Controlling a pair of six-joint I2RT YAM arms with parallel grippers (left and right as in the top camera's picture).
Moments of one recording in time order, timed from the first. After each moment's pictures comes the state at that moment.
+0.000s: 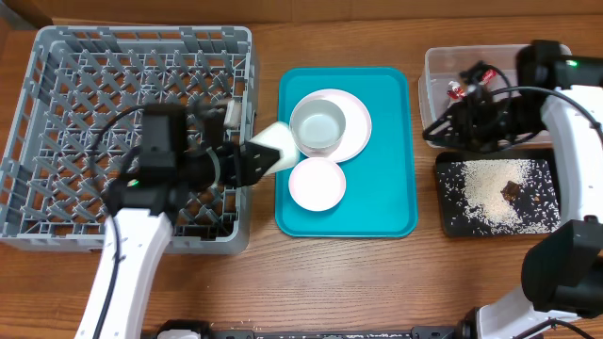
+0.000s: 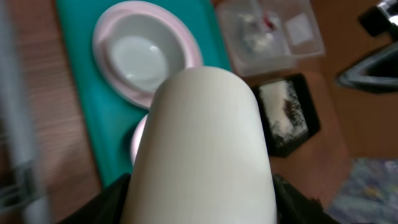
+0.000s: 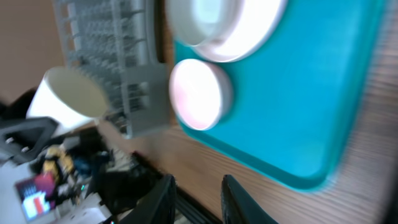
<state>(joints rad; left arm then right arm) -0.06 1.25 1.03 -0.66 0.70 -0.20 -0.14 1.79 1.68 -1.49 -0.80 -0.14</state>
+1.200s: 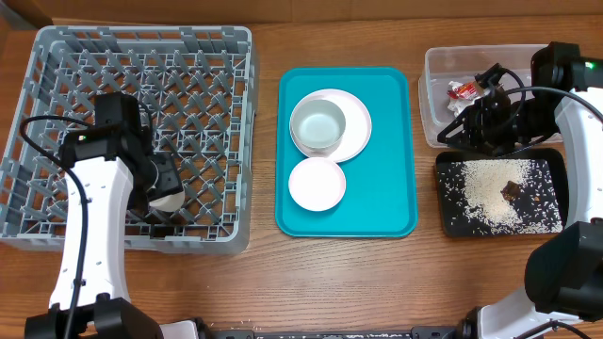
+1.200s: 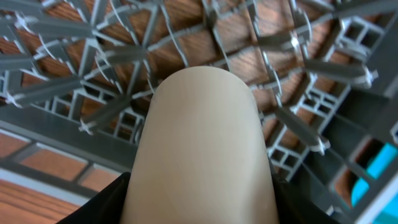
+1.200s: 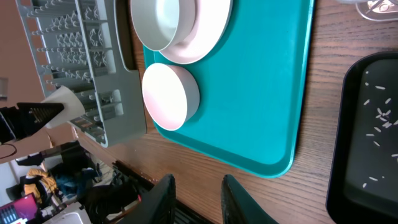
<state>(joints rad) 0.20 1.50 1.28 -1.21 -0.06 -0.19 -0.19 1.78 1.68 -1.50 -0.72 -0.14</state>
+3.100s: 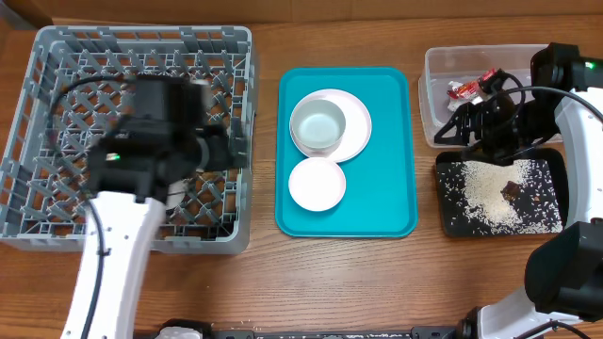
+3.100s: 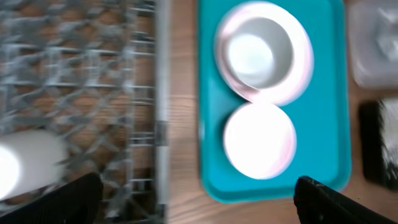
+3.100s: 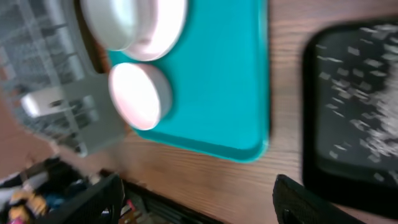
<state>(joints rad) -0.18 1.34 1.43 -1.11 0.13 -0.26 -0.19 1.78 1.68 -1.52 -0.58 -0.03</state>
